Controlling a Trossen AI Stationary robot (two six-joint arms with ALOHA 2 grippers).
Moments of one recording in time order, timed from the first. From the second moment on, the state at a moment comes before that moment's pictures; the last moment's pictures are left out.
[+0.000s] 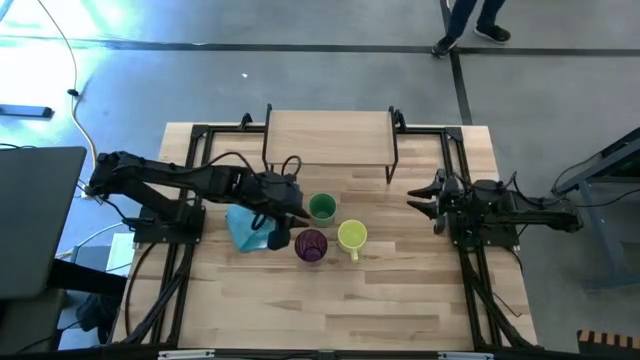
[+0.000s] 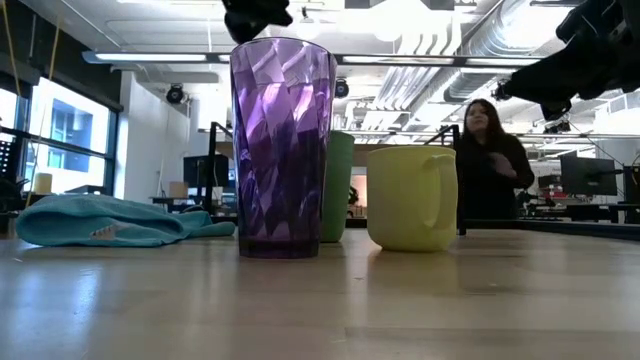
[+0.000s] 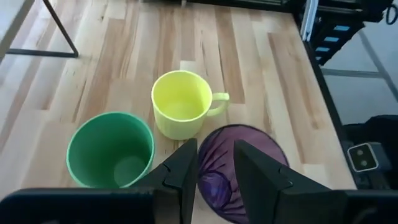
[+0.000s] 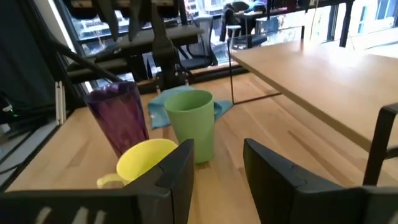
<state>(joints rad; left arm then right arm) 0.01 1.38 1.21 -0.52 0.05 -0.14 -0.01 0.03 0.18 -0.26 0.13 0.16</state>
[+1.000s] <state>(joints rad) 0.01 1.41 1.21 -0.63 0.00 -0.21 -0.01 0.03 0.18 -0.26 0.13 0.19</state>
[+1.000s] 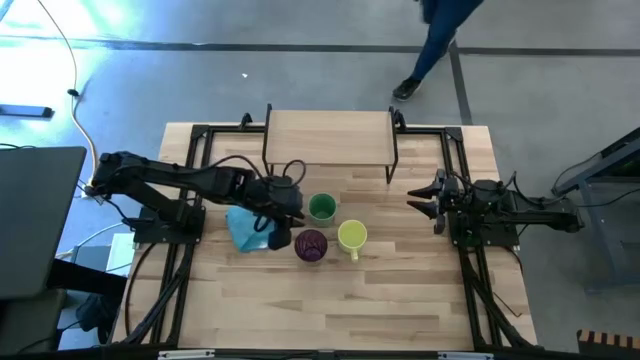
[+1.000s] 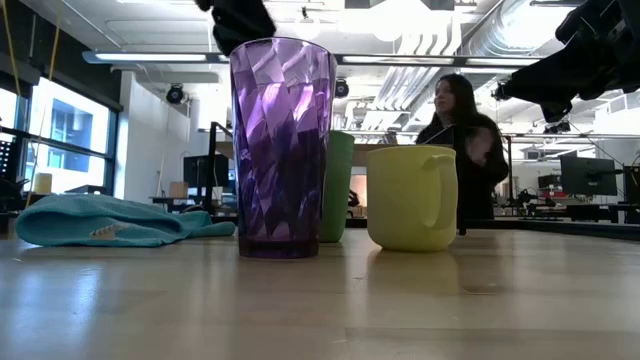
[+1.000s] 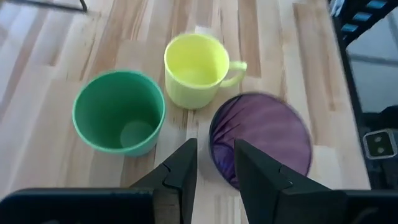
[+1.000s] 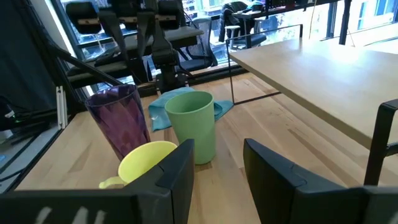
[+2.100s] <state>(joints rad) 0.01 1.55 1.21 -0.62 0.04 -0.19 -0.01 0.03 0.18 -0.26 0.13 0.23</state>
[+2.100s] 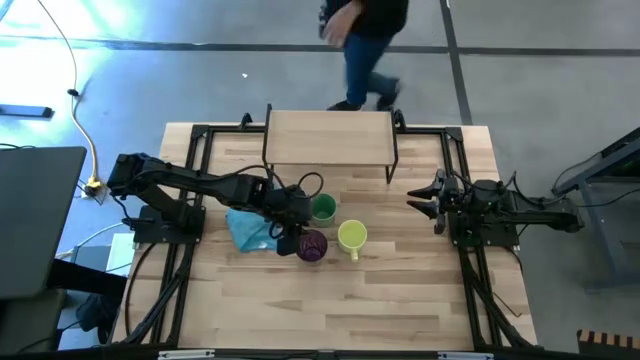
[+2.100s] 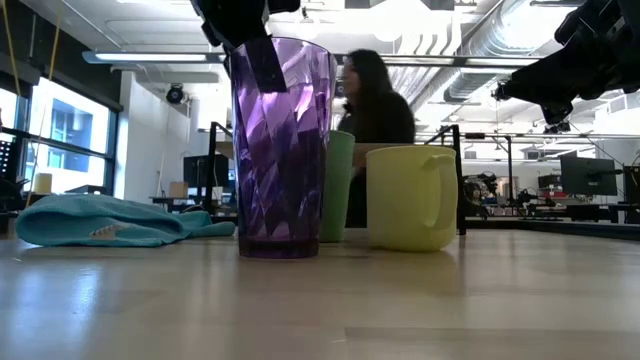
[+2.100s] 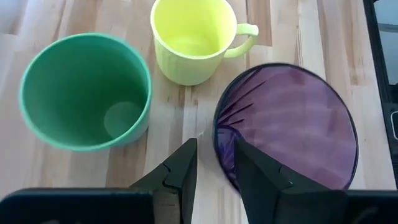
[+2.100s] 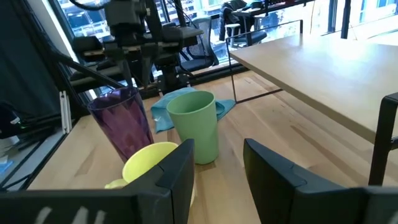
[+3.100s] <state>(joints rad) 0.01 1.57 1.24 -0.72 0.03 -0.24 -0.01 0.05 0.18 -0.27 0.13 0.21</state>
